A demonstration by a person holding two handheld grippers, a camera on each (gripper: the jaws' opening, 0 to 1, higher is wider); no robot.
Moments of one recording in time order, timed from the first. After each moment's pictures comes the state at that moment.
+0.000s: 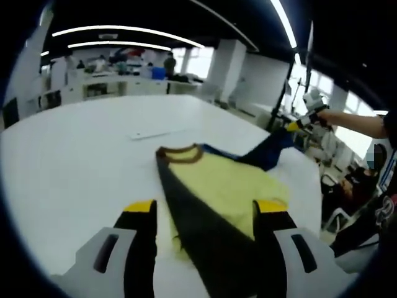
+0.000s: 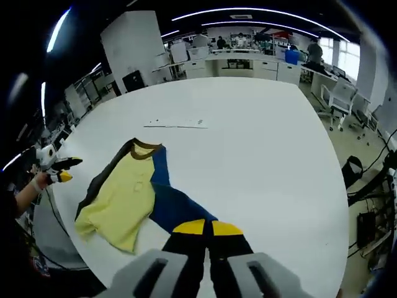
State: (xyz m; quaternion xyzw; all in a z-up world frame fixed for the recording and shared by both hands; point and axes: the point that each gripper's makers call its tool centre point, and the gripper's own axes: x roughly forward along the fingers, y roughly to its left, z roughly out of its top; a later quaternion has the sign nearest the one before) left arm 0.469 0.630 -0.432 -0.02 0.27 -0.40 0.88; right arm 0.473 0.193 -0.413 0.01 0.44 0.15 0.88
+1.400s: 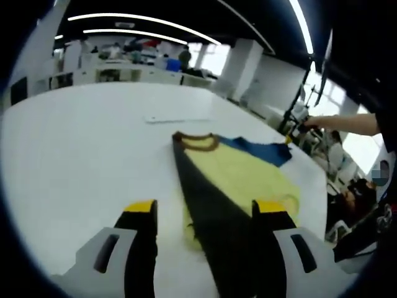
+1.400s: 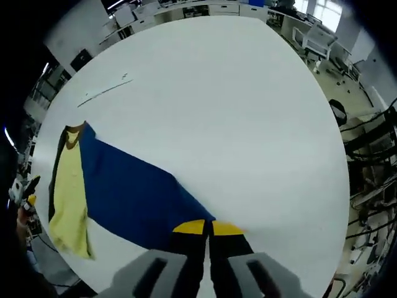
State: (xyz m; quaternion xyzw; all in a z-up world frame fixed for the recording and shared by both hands) left arm 0.474 0.647 -0.457 -0.05 0.30 -0.37 0.88; right arm 0.475 0.133 -0.504 0.04 0.61 0.04 0.79
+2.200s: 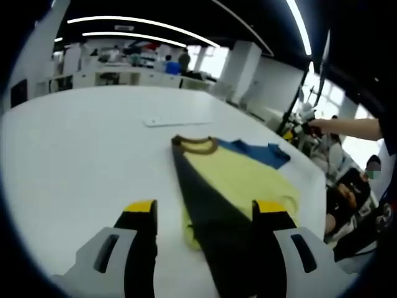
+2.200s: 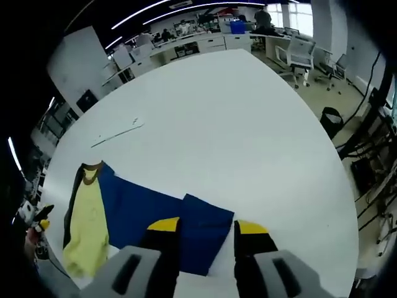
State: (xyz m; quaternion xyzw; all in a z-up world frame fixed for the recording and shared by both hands) left arm 0.473 0.649 -0.451 -0.05 0.29 -0.37 0.88; right arm 0.497 0.137 -0.471 0.11 0.49 0.02 0.87
